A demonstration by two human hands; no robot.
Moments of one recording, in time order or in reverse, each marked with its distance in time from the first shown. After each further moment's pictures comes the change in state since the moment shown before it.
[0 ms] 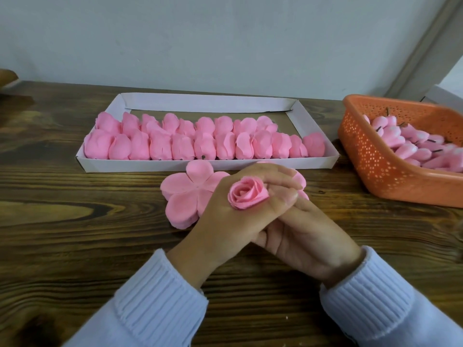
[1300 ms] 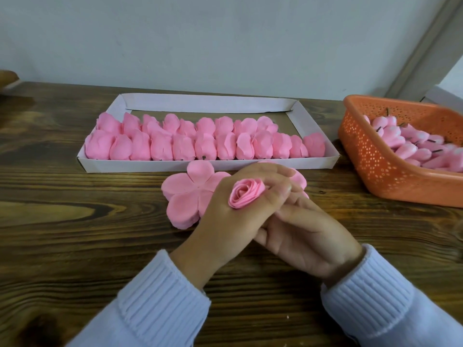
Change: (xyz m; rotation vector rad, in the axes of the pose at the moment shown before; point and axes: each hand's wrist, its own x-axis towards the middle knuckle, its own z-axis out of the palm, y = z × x) left_hand 0.000 -0.005 0.001 0.012 0.056 -0.009; right_hand 0.001 -0.002 -0.005 0.154 -0.087 -0.024
